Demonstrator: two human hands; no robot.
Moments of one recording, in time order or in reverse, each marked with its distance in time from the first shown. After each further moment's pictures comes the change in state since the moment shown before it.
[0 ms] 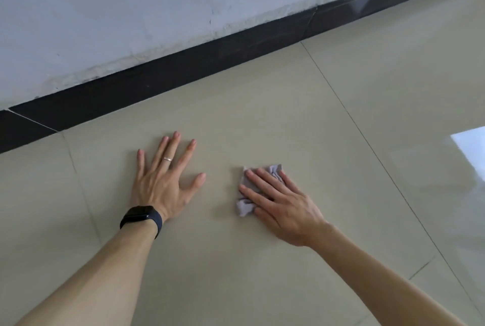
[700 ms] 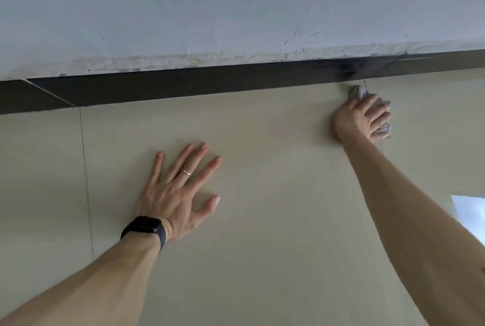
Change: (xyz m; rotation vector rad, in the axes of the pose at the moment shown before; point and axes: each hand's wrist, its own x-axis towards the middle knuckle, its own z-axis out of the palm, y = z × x) left_hand 0.007 -0.002 -0.001 -0.014 -0.020 -0.012; right_hand 0.236 0.160 -0.091 0.312 0.250 1.266
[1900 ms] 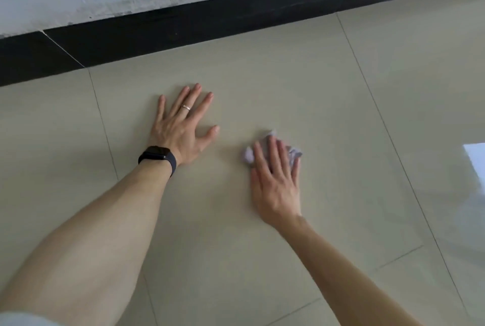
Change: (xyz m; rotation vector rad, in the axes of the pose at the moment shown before) left_hand -0.001 0.003 0.004 -0.026 0.050 -0.001; right_hand -0.285 0.185 0.042 -0.063 -0.092 -0.833
